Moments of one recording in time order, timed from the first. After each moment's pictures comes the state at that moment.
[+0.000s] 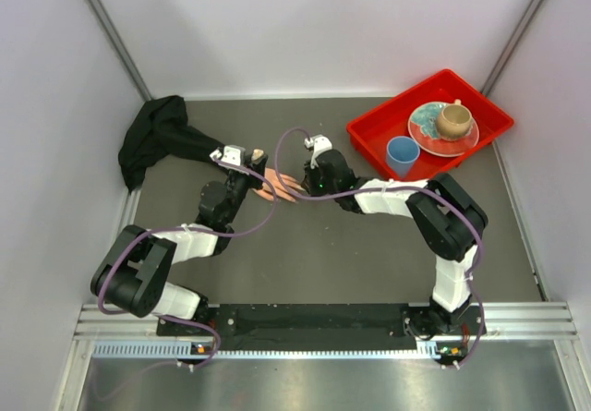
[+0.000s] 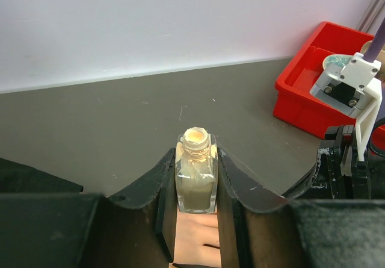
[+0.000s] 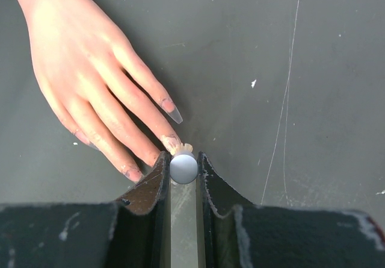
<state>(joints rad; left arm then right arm) -0.40 1.42 0.41 1.16 -0.02 -0.13 0.73 1.89 1.07 0.26 0.06 0.27</state>
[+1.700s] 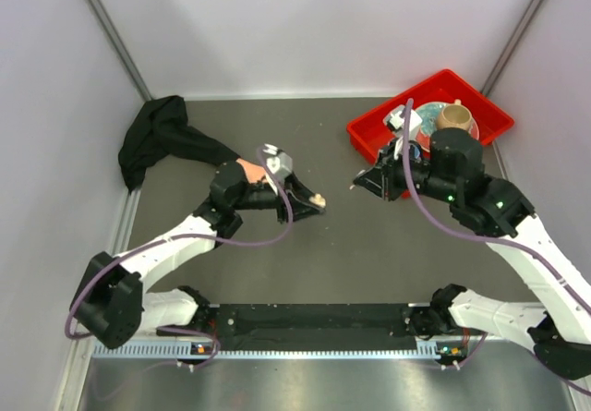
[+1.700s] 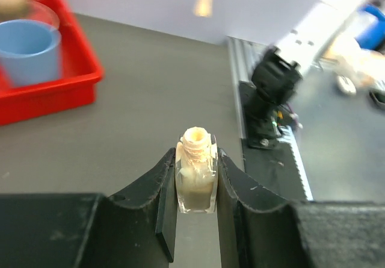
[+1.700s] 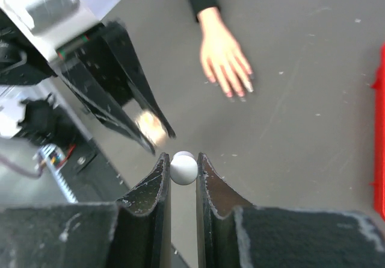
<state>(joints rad) -0.58 1.23 0.67 0.63 0.95 -0.31 0.67 0.98 1.29 -0.67 -0.21 0.20</state>
